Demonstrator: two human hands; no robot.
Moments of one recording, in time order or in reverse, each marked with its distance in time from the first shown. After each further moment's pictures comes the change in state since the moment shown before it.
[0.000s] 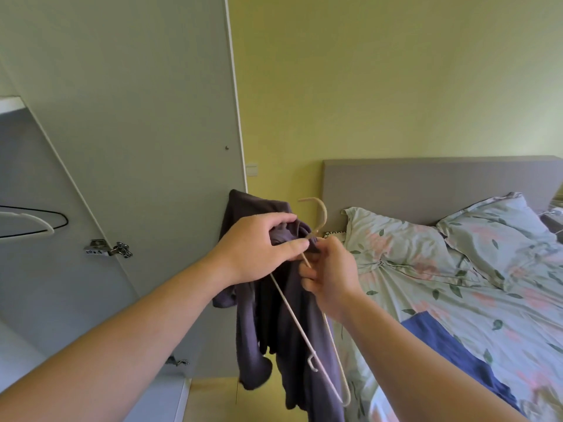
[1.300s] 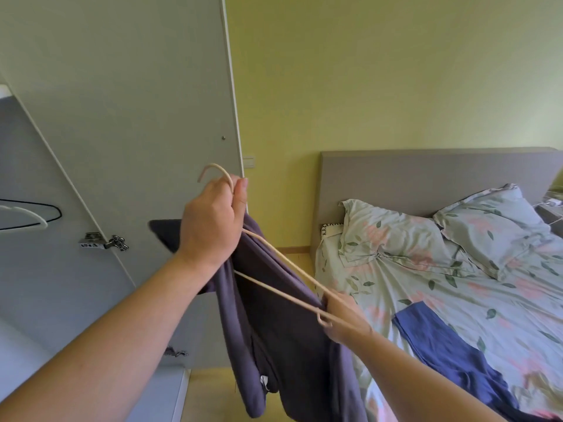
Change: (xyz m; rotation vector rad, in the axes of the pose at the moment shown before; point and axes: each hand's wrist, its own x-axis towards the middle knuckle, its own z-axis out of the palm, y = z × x) left_hand 0.003 -0.023 -0.015 0.462 0.891 0.378; right_hand 0.013 0.076 -0.103 -1.632 0.090 0.039
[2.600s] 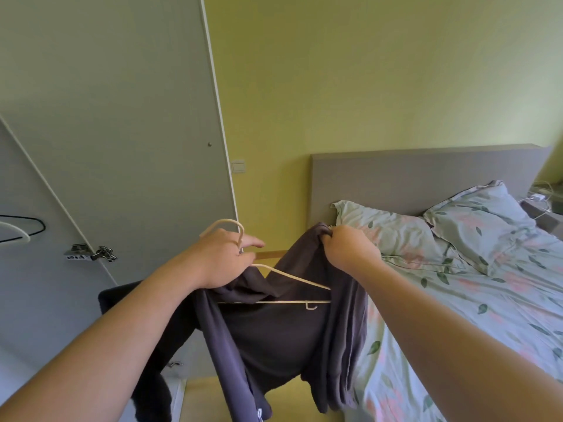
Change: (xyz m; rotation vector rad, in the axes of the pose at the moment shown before) left_hand -0.020 -0.020 0.014 -0.211 -1.178 -0.286; right_hand 0.021 -0.046 -0.126 -0.012 0.220 0.065
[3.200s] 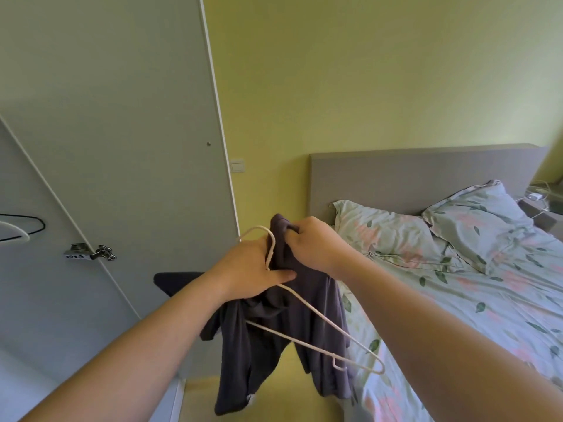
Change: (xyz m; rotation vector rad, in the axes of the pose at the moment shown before) left_hand 0.012 0.025 0.044 -0.098 0.015 0.060; right_hand -0.021 -0.051 -0.003 0.203 -0.069 -0.330
